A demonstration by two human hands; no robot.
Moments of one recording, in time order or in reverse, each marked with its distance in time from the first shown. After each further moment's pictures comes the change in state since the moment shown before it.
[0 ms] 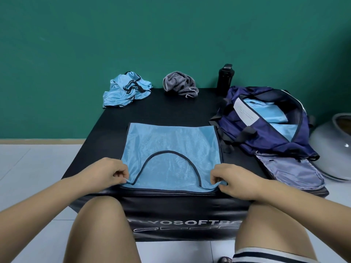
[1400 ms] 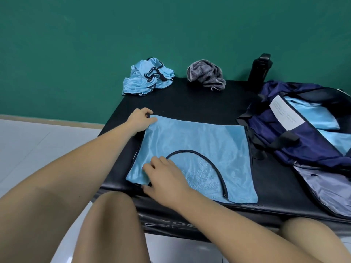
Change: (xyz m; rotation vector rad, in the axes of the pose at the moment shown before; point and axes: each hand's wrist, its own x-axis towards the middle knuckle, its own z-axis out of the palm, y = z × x) left_hand 0.191 -0.086 -0.020 -0.417 0.348 -0.507; right_hand 0.165 -0.195 0.069 -0.075 0.380 -0.235
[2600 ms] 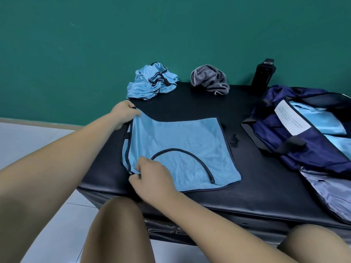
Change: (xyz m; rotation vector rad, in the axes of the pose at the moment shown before) left_hand 0.002 -0.013 -0.078 -0.135 0.077 -0.152; right_hand 0.037 -0.049 -0.015 0.431 0.072 0.279
